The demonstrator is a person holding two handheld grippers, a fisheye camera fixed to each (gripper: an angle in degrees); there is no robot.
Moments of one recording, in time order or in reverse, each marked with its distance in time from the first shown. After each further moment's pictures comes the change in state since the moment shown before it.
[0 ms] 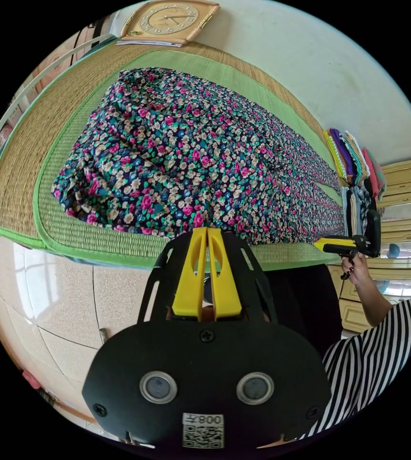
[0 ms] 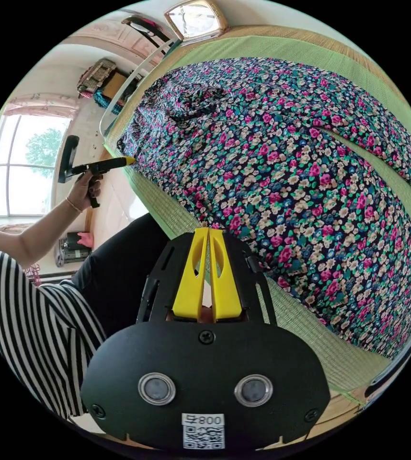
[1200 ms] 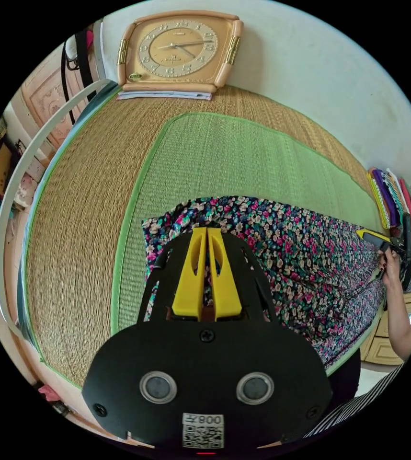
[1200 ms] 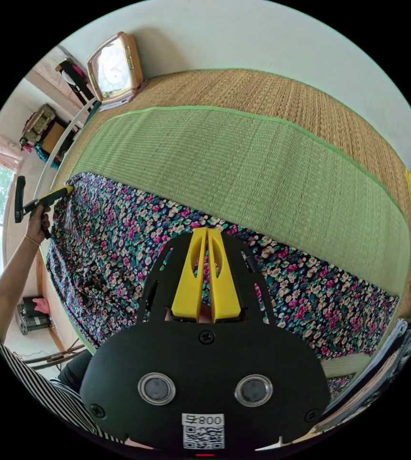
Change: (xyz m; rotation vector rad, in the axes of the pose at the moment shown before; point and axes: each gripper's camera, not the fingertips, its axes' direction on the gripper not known) left arm -0.069 -0.198 -0.110 0.193 -0.246 0.048; right arm 0.128 -0.247 -0.036 0.271 0.330 0.189
